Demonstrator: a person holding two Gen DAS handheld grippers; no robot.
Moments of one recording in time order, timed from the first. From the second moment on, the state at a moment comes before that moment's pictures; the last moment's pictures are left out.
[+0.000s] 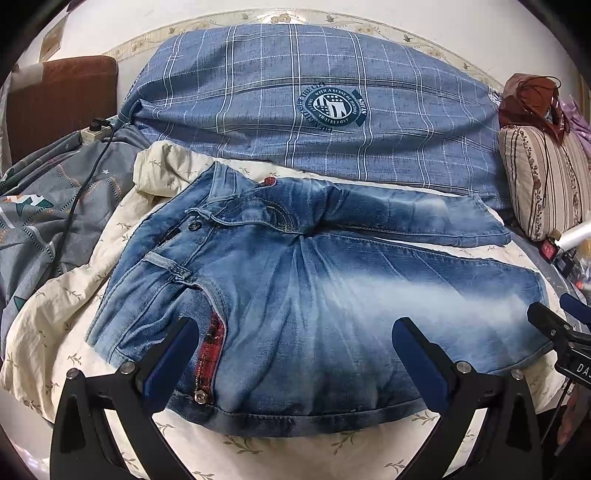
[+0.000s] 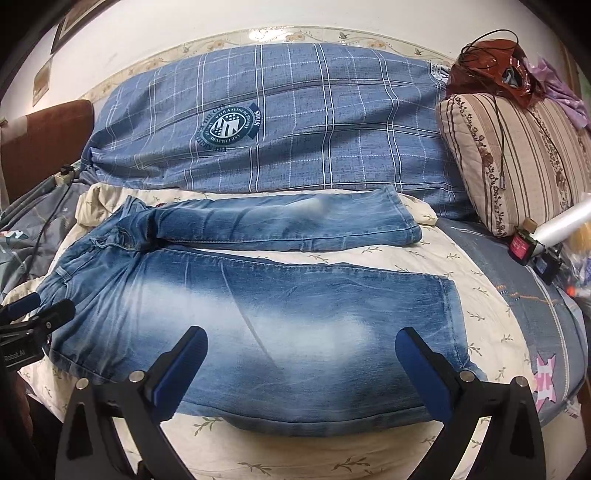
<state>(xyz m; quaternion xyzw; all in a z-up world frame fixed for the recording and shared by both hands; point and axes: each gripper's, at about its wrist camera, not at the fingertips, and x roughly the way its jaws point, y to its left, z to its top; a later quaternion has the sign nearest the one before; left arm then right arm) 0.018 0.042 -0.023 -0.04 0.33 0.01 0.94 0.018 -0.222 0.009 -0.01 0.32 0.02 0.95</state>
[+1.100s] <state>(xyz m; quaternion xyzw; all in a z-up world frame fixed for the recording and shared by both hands) 0.016 0.037 -0.022 -0.03 0.33 0.01 0.95 0.016 -0.210 0.007 -0.03 0.32 0.03 0.95</state>
